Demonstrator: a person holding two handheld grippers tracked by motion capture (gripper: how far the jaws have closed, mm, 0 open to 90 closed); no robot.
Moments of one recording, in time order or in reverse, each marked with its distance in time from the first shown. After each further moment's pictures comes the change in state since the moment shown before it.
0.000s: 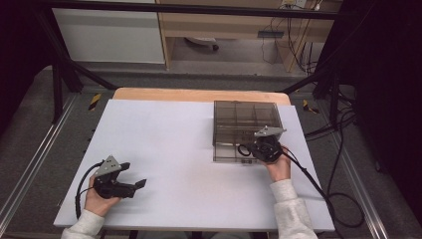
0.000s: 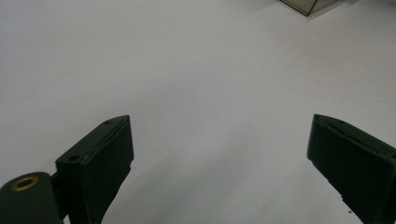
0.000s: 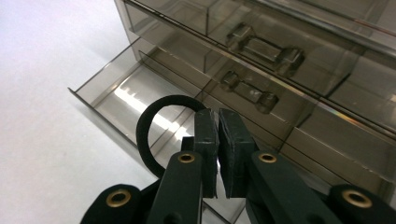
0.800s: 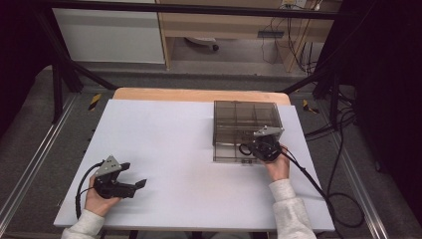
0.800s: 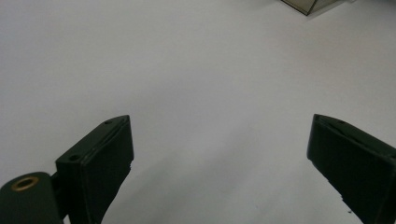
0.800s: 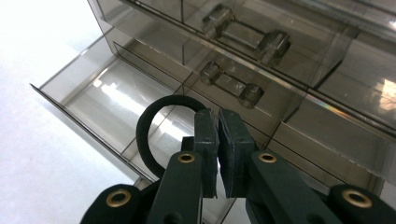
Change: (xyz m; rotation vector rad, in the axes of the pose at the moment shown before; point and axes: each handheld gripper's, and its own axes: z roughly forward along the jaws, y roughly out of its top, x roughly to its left) left arm 0.000 0.000 0.000 0.003 -0.002 0.001; right arm -0.004 -0.003 0.011 0.028 -0.051 0.006
